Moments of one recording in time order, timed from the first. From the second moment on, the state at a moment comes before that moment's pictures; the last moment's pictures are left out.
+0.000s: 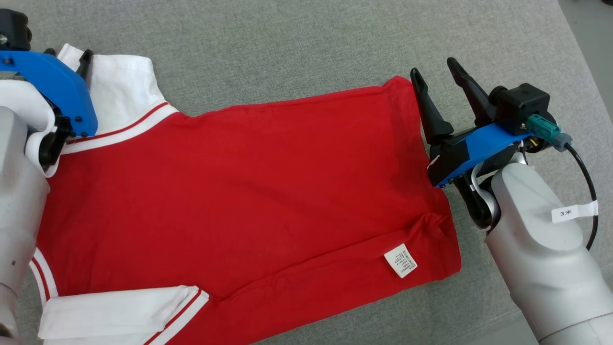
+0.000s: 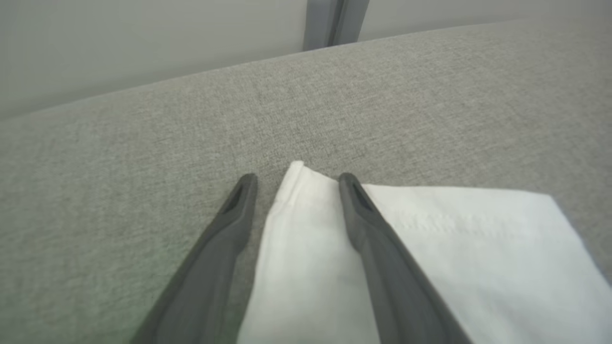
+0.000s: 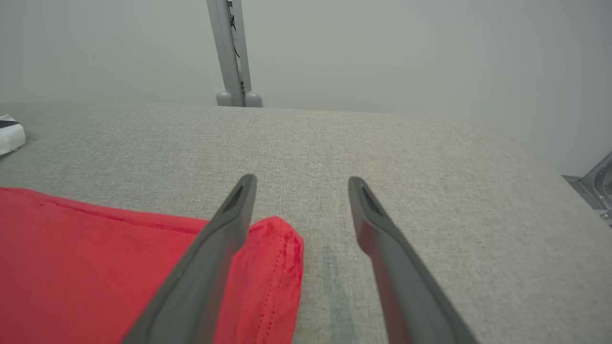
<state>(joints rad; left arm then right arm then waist) -1.09 0.44 -0.64 1.04 -0.71 -0.13 0.19 -0.78 -0.16 0.30 0.68 0.33 0.13 -0.26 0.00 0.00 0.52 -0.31</state>
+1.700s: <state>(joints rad) -0.98 0.44 -0.93 0.76 -0.99 -0.13 -0.23 -0.88 -0.24 0.49 1.10 0.52 0.13 -0.26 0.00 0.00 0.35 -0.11</state>
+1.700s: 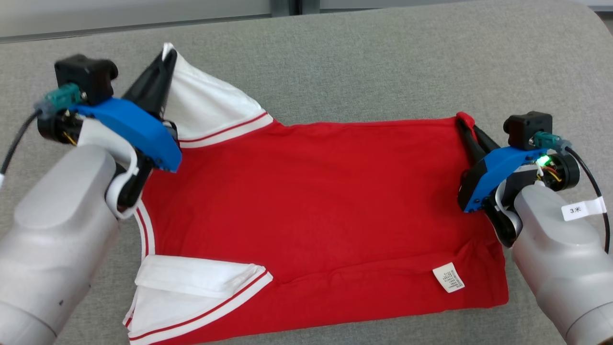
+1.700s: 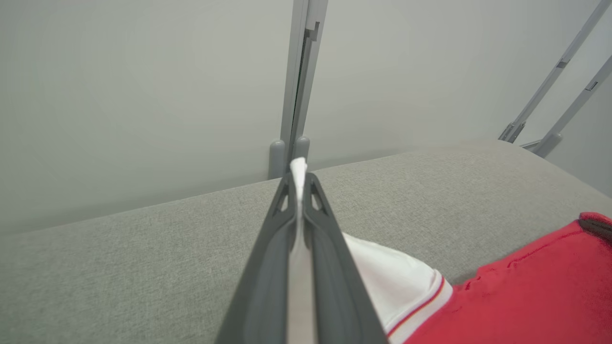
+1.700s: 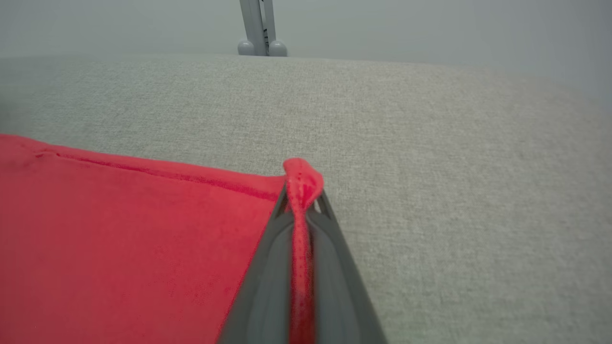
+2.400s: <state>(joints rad) -0.53 0.53 -0.88 0.31 -1.01 -0.01 -0.26 -0.59 -0.28 0.30 0.85 0.41 0.13 -0.26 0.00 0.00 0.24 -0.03</state>
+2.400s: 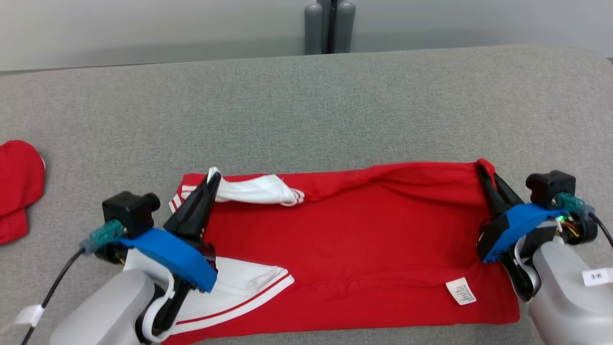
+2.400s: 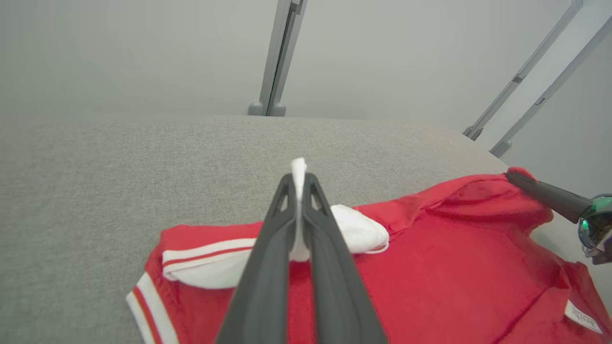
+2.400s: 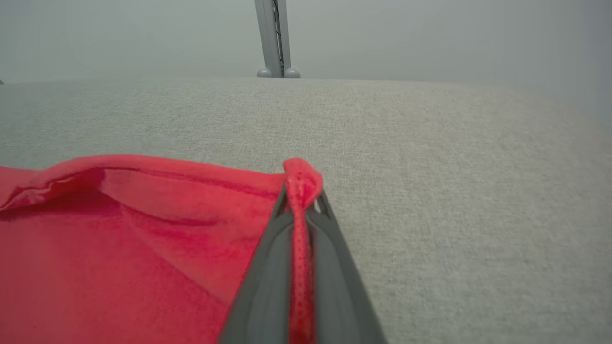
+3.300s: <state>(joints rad) -0.20 0.46 -0.64 0.23 -0.91 0.07 -0.26 -0.20 -0.20 0.05 0.45 0.33 0.13 -0.26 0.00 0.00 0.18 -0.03</state>
